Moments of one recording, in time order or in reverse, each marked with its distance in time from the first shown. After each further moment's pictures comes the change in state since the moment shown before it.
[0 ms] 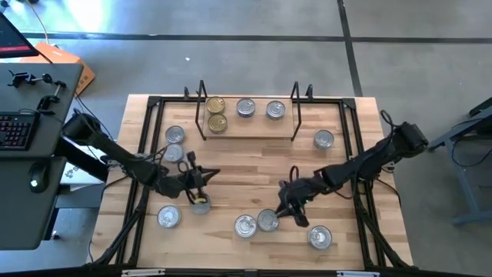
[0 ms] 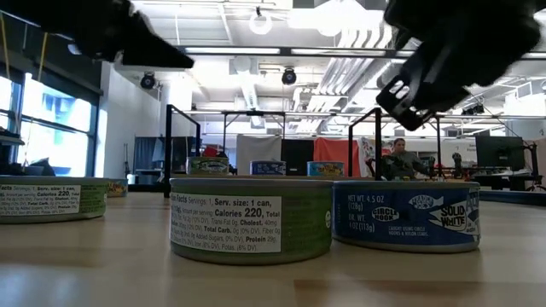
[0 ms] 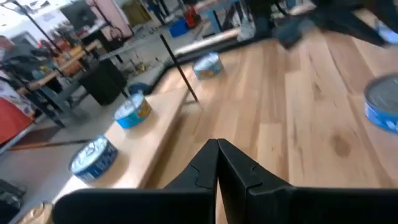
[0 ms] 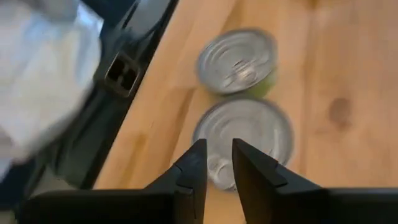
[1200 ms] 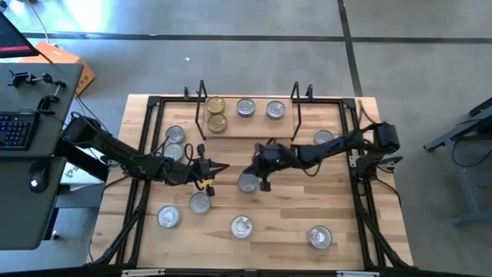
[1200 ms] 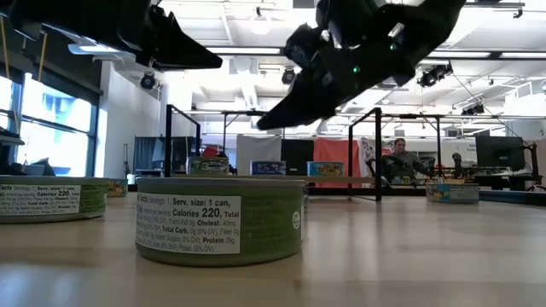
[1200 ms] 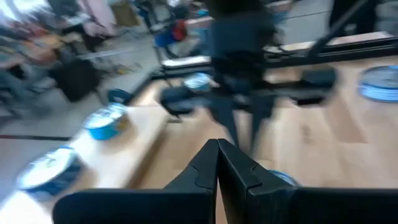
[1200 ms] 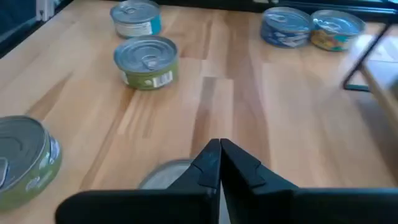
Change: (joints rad) left arm 0.168 0.048 0.000 0.179 0.262 -0.057; right arm -0.355 0.267 0.222 0.174 0.092 -0.429
